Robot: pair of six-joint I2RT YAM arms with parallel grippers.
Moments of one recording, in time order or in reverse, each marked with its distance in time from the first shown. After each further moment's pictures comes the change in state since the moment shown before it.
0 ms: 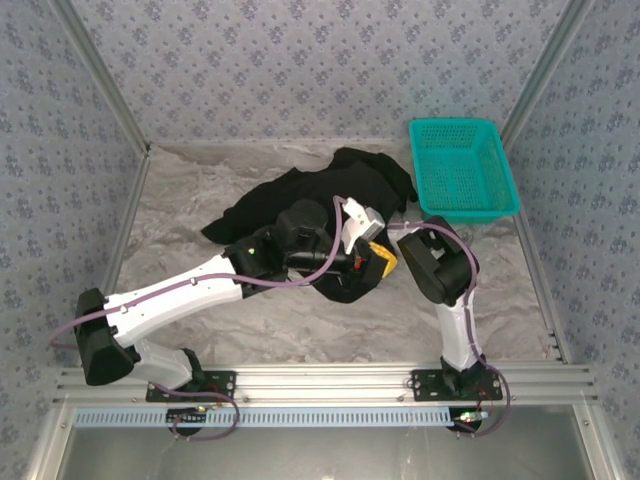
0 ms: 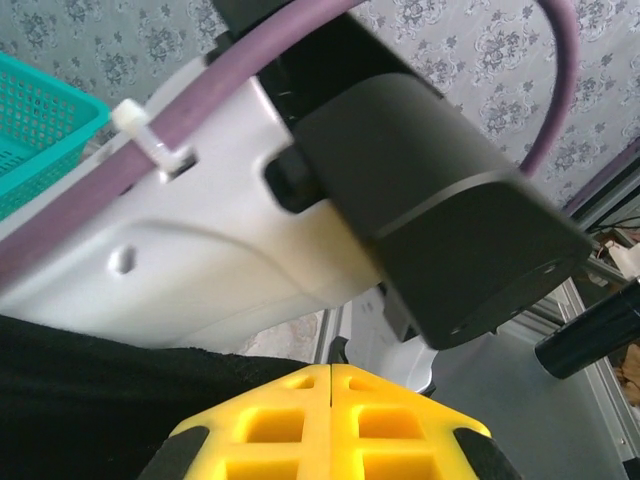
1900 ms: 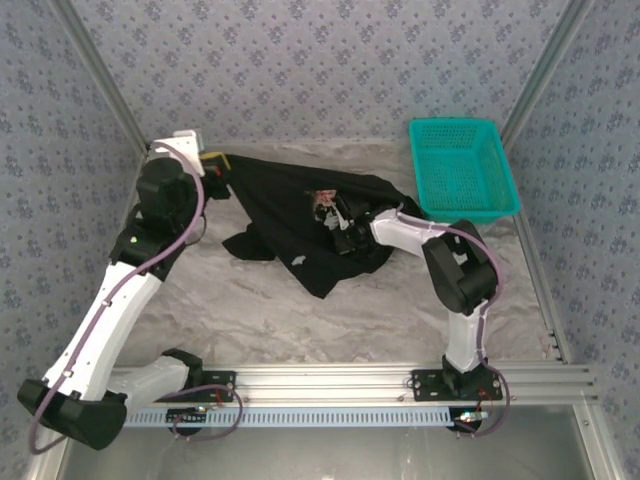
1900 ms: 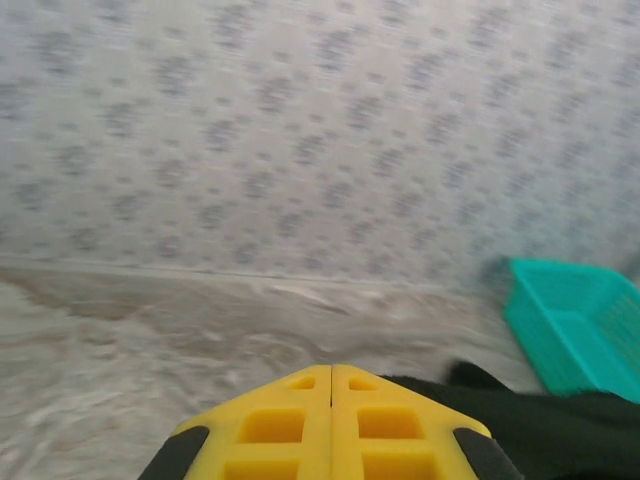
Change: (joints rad) left arm 0.778 -0.335 -0.071 -0.194 -0.574 0.024; right arm -0.056 -0.185 -0.012 -0.811 -0.219 -0.224
